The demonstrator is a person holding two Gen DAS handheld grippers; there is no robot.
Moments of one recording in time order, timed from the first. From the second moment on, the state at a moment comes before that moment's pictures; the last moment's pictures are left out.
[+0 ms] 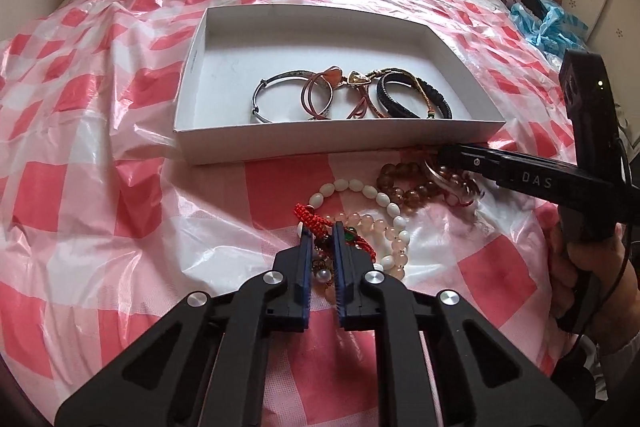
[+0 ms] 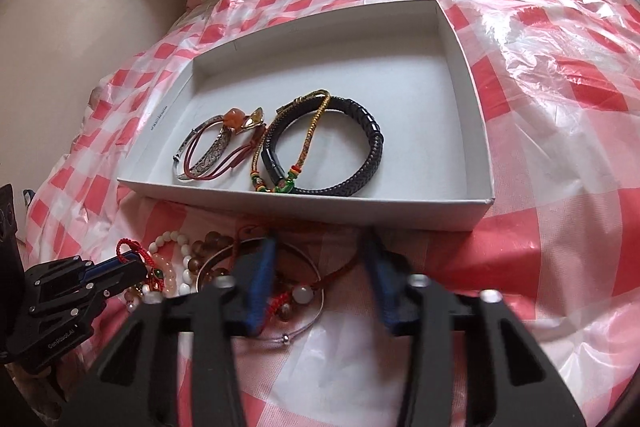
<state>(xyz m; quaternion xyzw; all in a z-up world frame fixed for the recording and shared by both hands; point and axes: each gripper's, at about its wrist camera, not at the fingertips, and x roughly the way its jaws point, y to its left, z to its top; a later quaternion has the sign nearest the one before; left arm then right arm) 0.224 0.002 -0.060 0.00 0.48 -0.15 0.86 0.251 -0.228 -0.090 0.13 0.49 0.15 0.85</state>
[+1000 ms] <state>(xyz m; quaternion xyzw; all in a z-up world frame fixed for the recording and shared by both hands) 0.200 0.015 -0.016 -0.03 0.44 -0.18 0.88 0.254 -0.226 -0.089 0.14 0.49 0.16 0.84</state>
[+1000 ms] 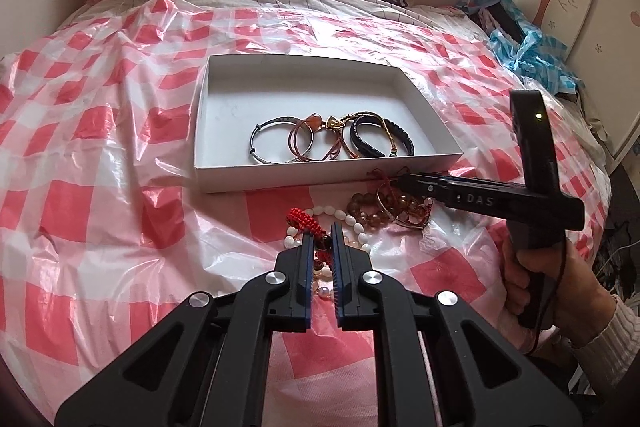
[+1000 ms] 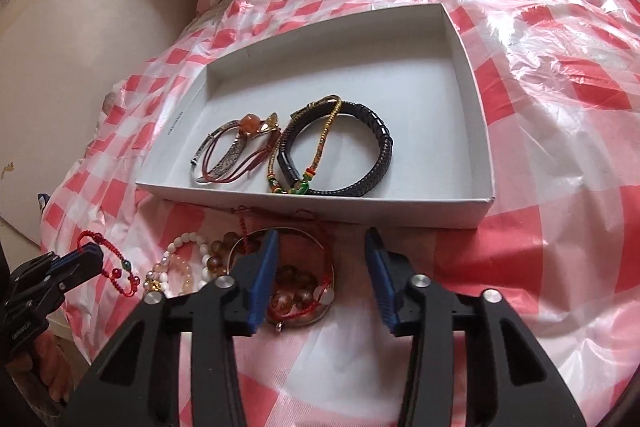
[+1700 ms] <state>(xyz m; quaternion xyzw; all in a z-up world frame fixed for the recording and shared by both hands) 0.198 -0.001 0.008 -0.02 0.42 -0.19 0.89 0.200 -0.248 -0.011 0.13 0.43 0.20 0.87</state>
